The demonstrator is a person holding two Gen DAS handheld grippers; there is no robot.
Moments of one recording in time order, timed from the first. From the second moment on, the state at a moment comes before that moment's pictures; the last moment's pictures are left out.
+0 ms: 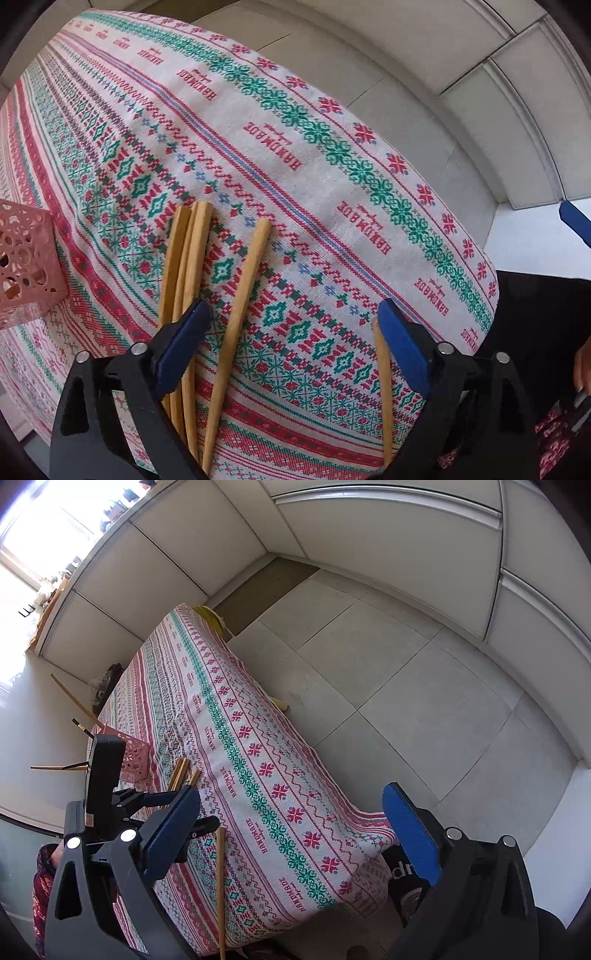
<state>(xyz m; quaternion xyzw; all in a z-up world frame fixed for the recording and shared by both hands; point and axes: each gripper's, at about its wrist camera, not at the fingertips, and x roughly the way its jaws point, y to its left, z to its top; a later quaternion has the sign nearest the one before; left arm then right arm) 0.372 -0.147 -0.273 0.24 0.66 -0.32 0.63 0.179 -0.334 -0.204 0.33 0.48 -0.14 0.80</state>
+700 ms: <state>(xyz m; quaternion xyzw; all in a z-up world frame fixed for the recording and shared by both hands) 0.342 -0.032 -0.216 0.14 0.55 -0.27 0.78 0.204 -0.234 -0.243 0.22 0.59 -0.10 0.77</state>
